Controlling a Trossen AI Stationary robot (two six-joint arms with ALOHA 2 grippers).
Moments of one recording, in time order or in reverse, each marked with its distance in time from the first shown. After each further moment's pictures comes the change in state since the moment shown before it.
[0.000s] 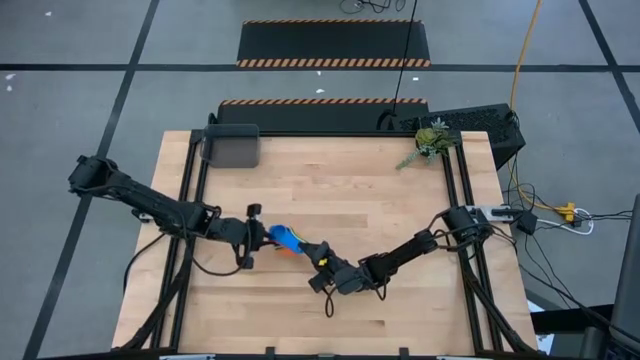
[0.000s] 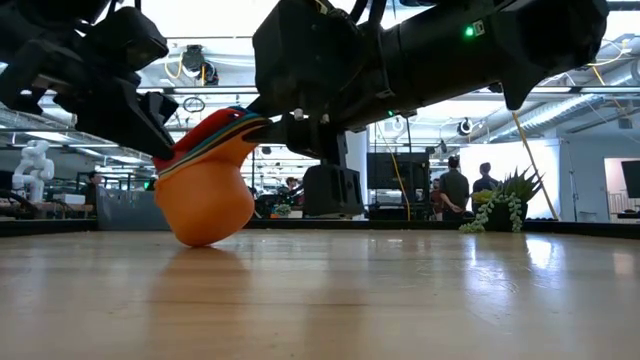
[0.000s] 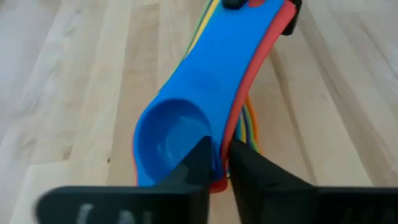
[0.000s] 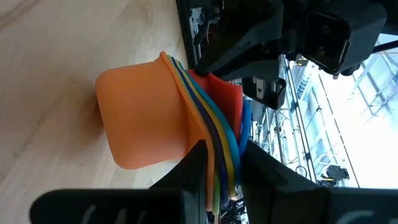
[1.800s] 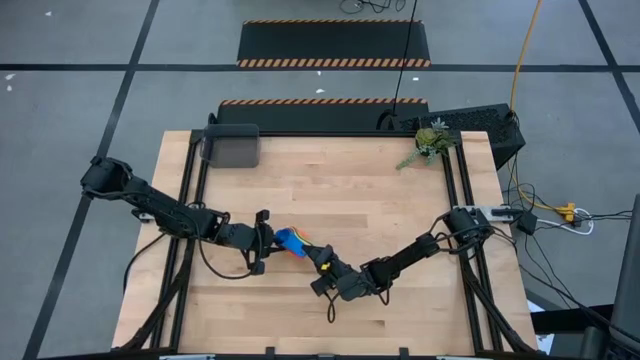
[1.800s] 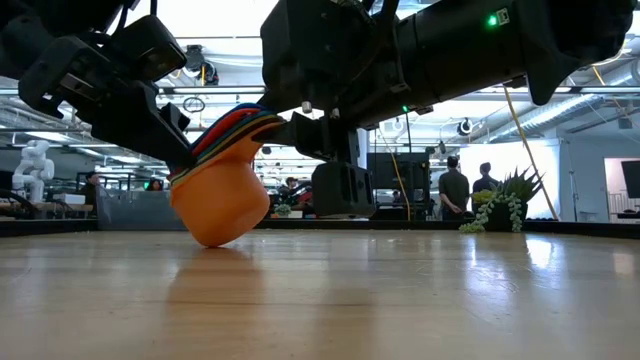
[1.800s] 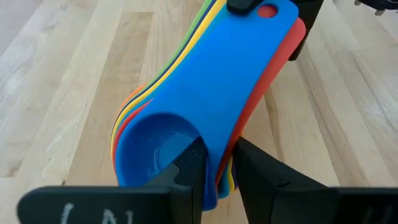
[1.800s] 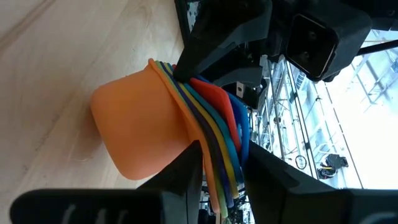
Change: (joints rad) left arm -0.026 0.182 -0.002 0.262 0.002 -0.120; right arm 0.023 0.000 -0.001 -0.006 0.075 0.034
